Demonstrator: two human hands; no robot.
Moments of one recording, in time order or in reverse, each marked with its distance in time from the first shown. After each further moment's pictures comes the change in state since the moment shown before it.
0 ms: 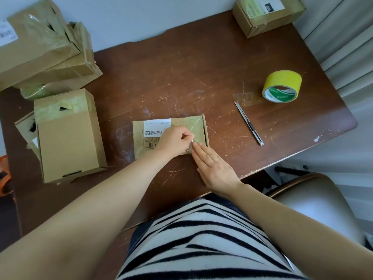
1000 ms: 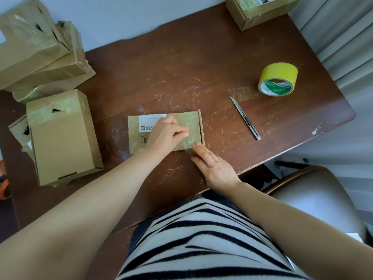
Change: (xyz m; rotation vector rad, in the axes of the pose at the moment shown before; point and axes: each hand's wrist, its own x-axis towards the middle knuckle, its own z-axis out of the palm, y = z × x) left_hand 0.000 -0.014 -0.005 0.201 0.166 0.245; right_hand -0.011 0.003 0.005 0.023 0.013 0.041
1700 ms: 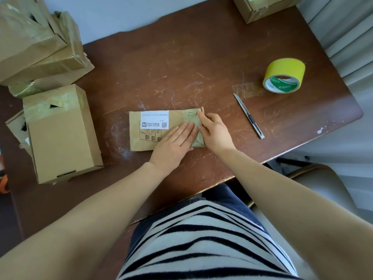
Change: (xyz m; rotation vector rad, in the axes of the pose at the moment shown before) left_hand -0.029 -0.013 0.032 0.660 0.057 0.469; right_hand 0.081 0.026 -0.021 0.454 0.009 0.538
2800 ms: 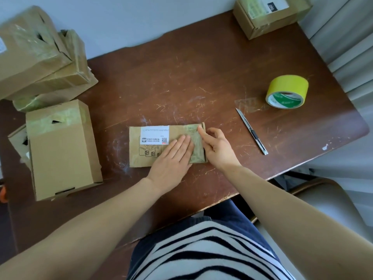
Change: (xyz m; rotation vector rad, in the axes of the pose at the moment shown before) left_hand -0.004 -0.004 0.005 0.224 0.067 0.010; right_hand 0.004 0.016 0.006 0.184 -0.028 -0.021
